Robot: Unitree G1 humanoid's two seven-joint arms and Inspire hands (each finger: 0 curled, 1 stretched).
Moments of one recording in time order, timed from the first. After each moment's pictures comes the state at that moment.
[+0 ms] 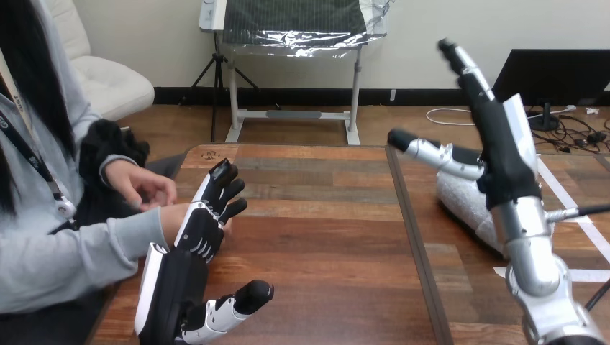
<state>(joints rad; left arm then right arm) 0.12 0.10 -0.10 0.56 -0.09 -1.18 -0.11 -0.48 -0.29 -0.06 0.80 -0.25 -0.75 -0.14</state>
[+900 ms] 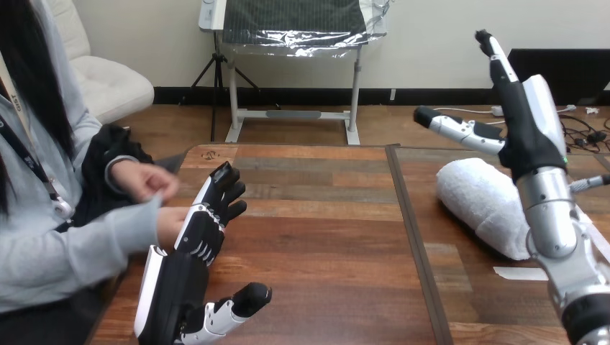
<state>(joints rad) 0.13 0.10 -0.10 0.56 -0.11 -1.18 -0.15 -0.65 -0.40 -0.04 0.99 -0.36 -0.56 -0.22</state>
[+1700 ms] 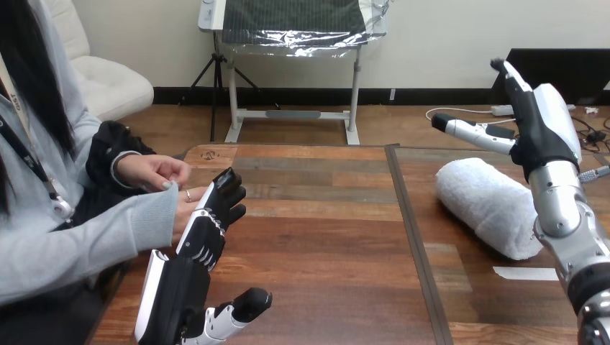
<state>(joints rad) 0.14 0.10 -0.10 0.56 -0.12 -1.18 -0.16 -0.81 -0.44 0.00 1.25 -0.41 -0.39 -0.23</state>
